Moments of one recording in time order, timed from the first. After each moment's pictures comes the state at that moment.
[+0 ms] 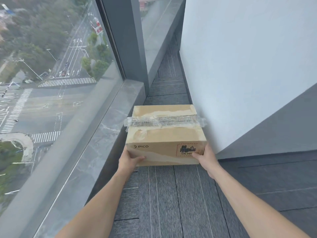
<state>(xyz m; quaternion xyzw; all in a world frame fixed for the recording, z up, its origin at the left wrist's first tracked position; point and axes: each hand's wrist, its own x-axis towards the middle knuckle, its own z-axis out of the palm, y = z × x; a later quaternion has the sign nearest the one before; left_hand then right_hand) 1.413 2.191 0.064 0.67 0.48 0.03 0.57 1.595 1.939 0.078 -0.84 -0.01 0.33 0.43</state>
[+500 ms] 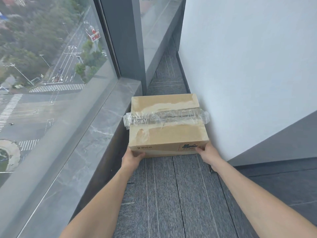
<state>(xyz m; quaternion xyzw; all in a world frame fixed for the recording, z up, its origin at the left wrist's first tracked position) 1.467 2.216 -0.025 0.69 0.50 -0.02 0.52 1.647 1.972 0.012 -0.89 0.00 0.32 0.33</state>
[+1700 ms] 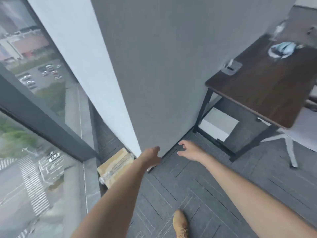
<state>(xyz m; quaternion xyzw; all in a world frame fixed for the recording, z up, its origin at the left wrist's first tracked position) 1.491 1.875 0.768 0.93 -0.05 -0.32 0.19 1.465 1.670 0.818 -0.90 0.08 0.29 0.30</state>
